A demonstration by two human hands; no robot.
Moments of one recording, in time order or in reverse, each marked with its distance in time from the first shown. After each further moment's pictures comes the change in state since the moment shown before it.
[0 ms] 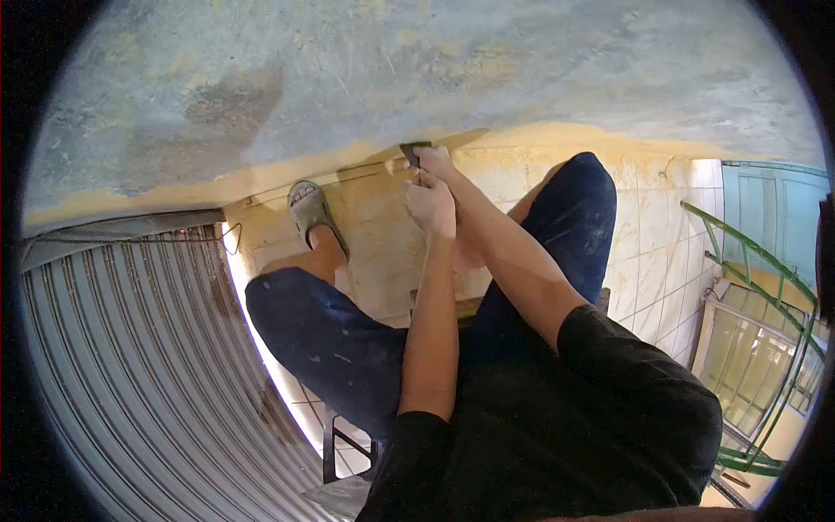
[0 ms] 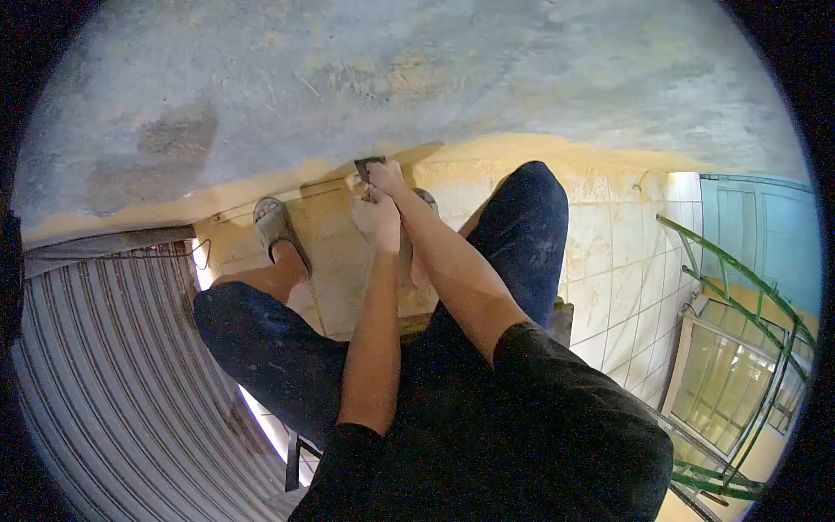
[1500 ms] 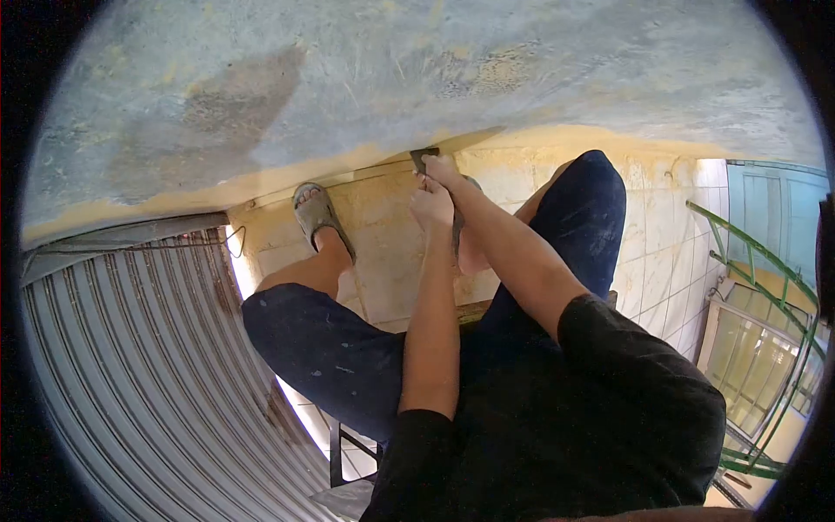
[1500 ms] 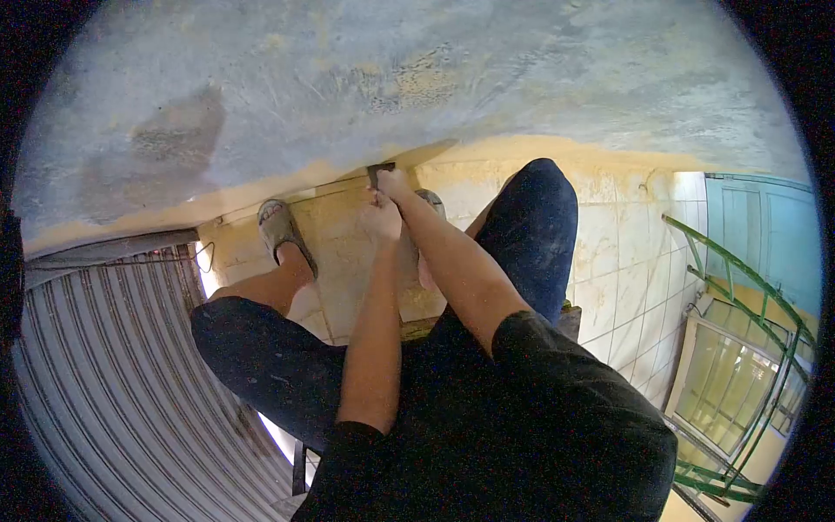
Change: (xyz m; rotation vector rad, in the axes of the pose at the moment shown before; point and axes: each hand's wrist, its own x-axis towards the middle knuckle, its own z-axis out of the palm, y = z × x) left_hand 0.034 -0.046 0.026 0.051 -0.002 0.091; right_hand 0.013 0.037 0.024 0.593 0.045 0.397
